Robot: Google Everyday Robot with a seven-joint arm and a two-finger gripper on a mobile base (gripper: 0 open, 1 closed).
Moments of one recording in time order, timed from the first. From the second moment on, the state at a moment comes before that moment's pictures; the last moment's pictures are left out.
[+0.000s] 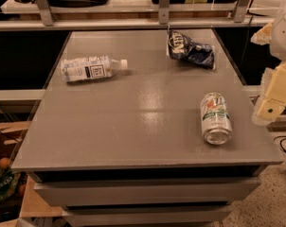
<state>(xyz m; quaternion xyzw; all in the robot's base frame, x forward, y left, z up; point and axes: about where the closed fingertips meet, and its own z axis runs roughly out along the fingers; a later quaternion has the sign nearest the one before) 0.438 -0.217 0.977 -0.60 0.78 -0.04 0.16</state>
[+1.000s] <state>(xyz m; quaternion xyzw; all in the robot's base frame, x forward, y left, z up) 0.447 -0.211 0.975 -0.56 0.81 -0.03 0.15</state>
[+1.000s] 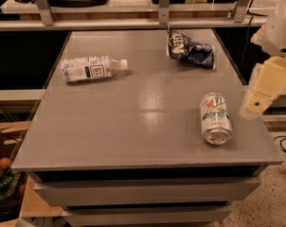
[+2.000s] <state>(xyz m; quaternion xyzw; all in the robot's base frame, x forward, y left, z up) 0.474 -0.170 0.926 -0.36 0.92 0.05 0.12</state>
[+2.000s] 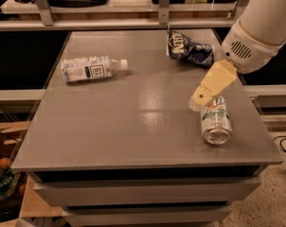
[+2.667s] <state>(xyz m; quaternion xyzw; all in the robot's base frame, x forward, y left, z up) 0.465 -0.161 0.880 -0.21 0.97 0.08 0.08</state>
